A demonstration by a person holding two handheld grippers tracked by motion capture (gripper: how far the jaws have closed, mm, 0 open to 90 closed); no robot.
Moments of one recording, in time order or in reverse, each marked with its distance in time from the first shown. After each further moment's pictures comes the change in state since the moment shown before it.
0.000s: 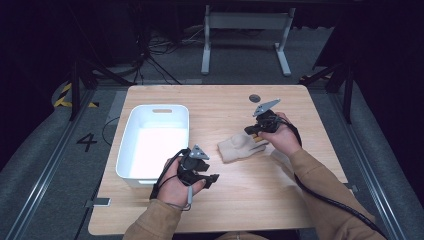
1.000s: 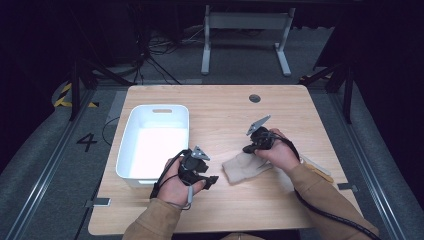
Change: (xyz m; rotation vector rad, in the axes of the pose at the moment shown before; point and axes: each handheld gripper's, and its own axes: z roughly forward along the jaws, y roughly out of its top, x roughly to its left) left arm 0.002 0.001 0.011 0.051 -0.009 0.013; right arm 0.044 -0.026 0.016 0.165 0.064 0.000
